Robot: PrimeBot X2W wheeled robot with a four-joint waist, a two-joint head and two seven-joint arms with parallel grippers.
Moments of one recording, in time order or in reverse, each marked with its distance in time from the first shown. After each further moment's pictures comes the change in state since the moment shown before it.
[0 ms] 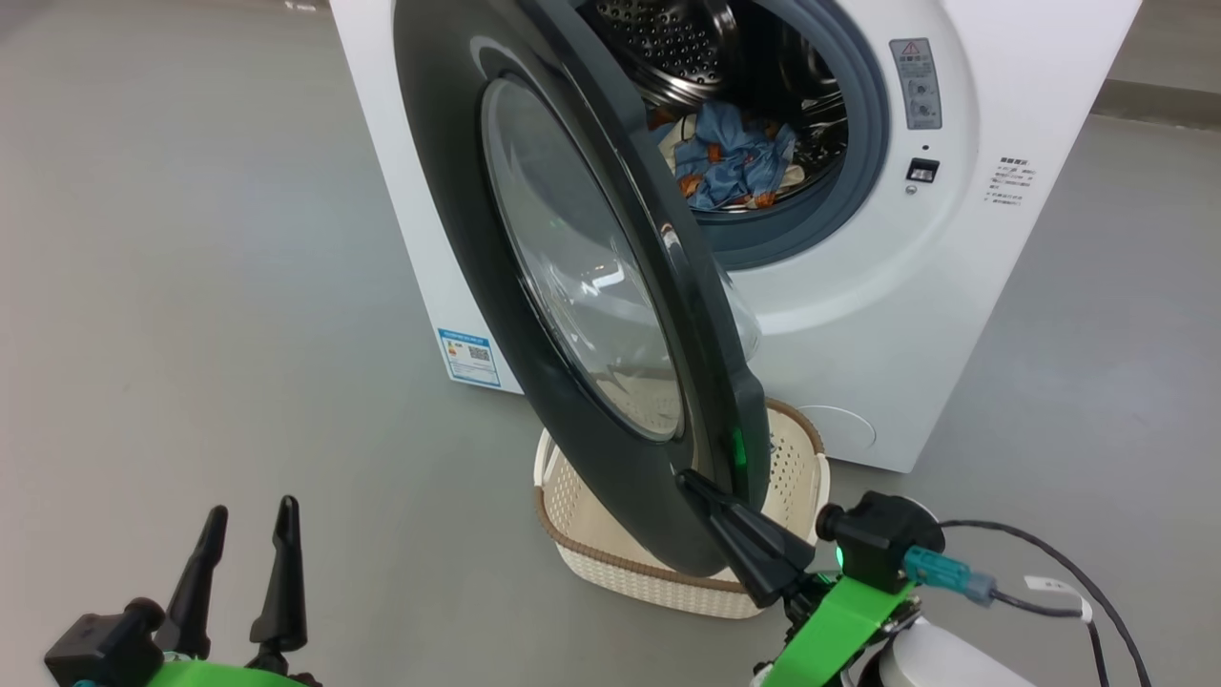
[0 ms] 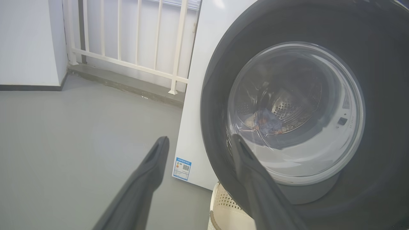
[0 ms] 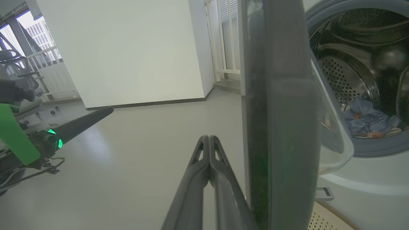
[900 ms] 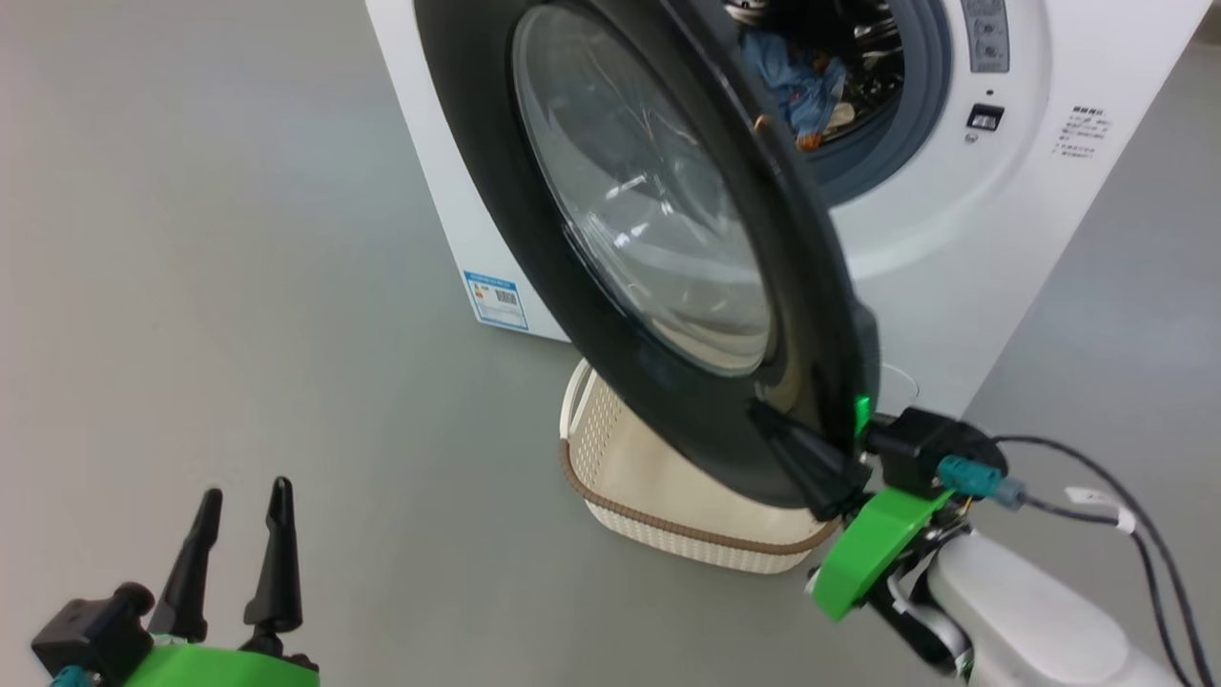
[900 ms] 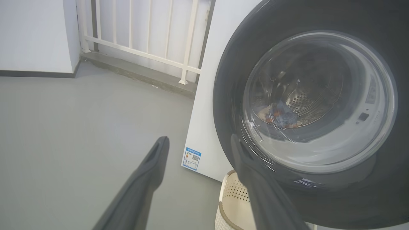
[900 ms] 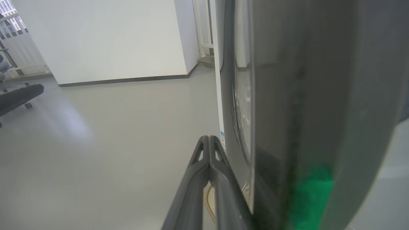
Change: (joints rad) left arm -0.022 -0.002 -0.001 -0.002 -0.038 0.000 0.000; right arm -0.179 -0.057 0.020 0.233 0.032 0.007 0.000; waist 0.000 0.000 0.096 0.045
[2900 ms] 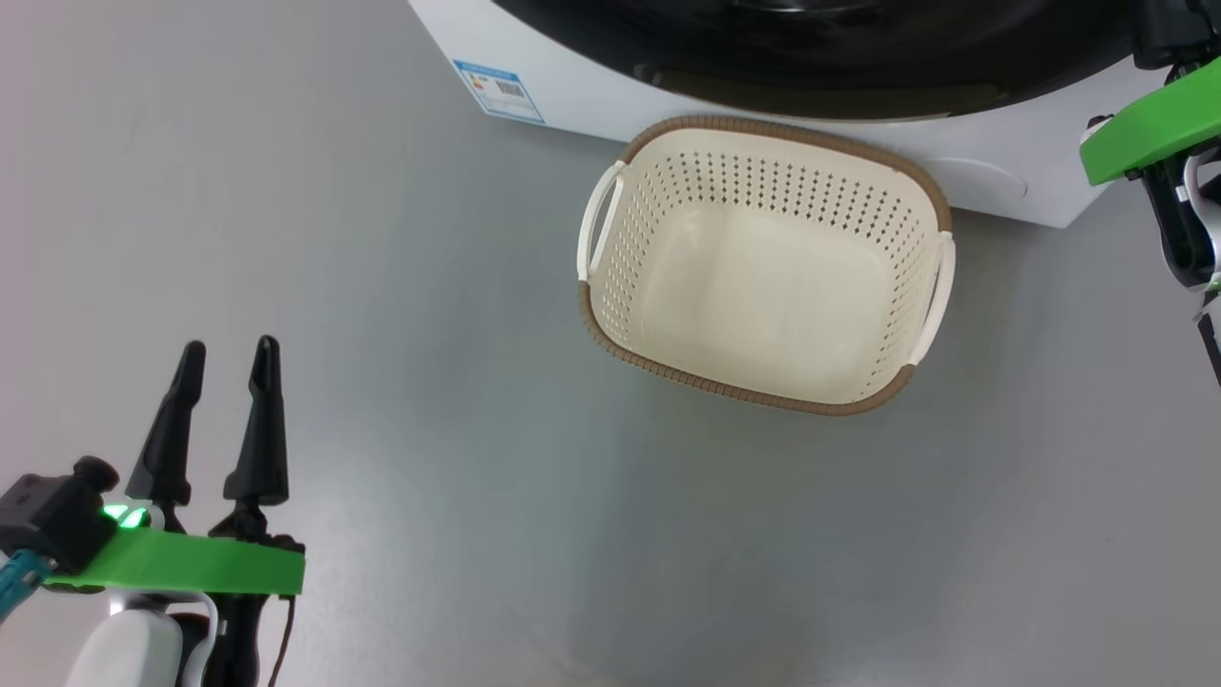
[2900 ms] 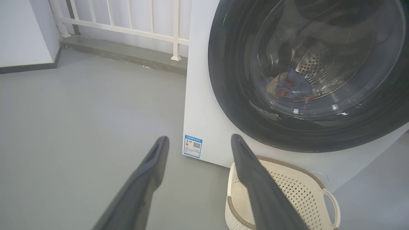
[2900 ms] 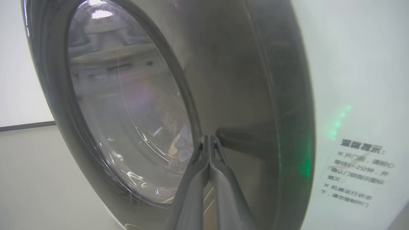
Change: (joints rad) left arm -0.193 0.060 -0.062 -0.050 -0.076 -0.006 0.000; right arm -0.487 -0.114 -0.443 0.176 -0.215 0.010 -0.003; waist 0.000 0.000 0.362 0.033
